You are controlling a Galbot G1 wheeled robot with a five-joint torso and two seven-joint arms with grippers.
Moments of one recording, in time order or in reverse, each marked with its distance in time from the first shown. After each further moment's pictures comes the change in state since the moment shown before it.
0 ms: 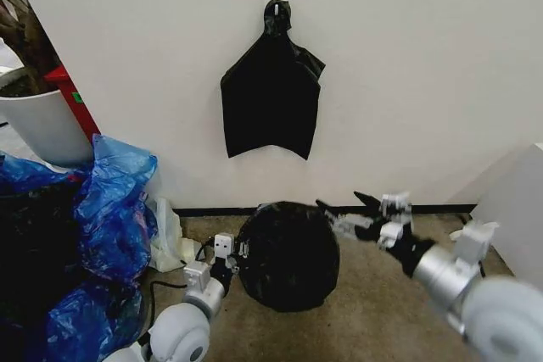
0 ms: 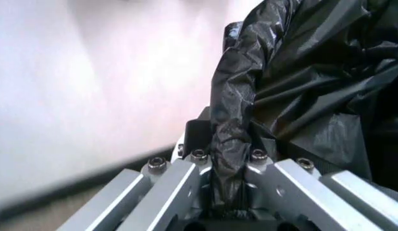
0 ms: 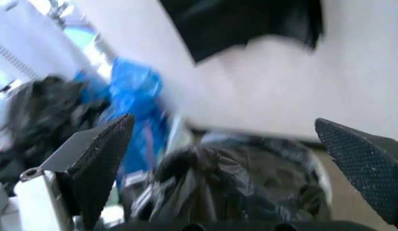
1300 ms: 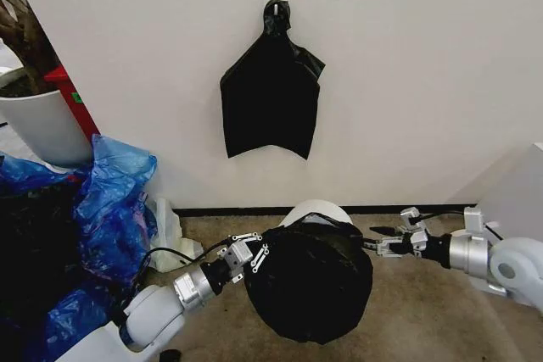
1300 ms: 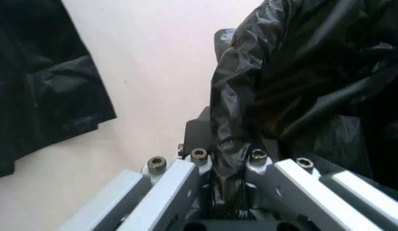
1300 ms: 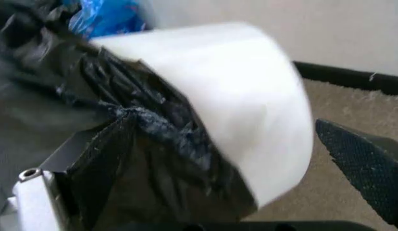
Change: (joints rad) left arm -0.037 0.085 -0.056 -0.043 0.151 -0.264 0.440; right arm -0.004 -0.114 -0.104 -0.409 -0.325 0.006 -0.580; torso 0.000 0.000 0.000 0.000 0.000
